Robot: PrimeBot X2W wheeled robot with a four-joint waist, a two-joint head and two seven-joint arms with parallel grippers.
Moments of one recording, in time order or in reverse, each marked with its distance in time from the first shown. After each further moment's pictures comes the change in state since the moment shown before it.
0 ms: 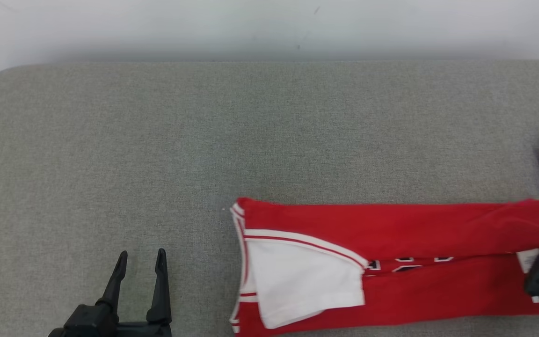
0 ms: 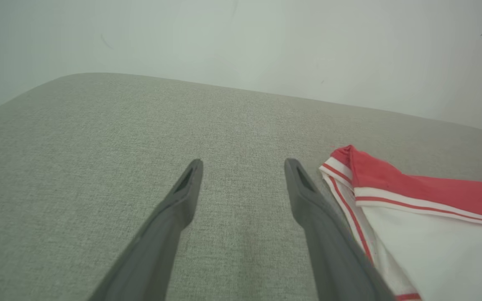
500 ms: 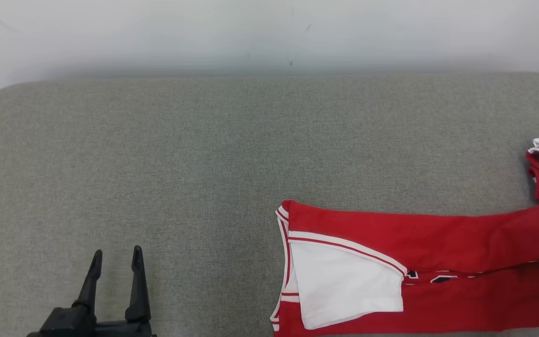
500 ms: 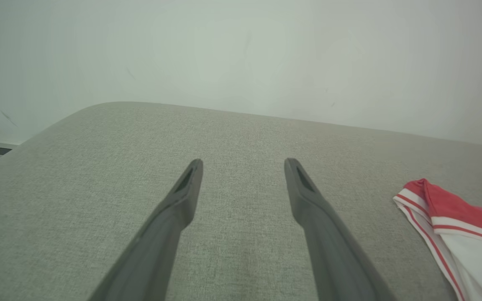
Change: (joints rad) left arm 0.010 0.007 0.064 -0.032 0.020 0.007 0.000; right arm 0.125 0.000 0.006 -0.248 0.025 0.000 0.035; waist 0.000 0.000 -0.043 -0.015
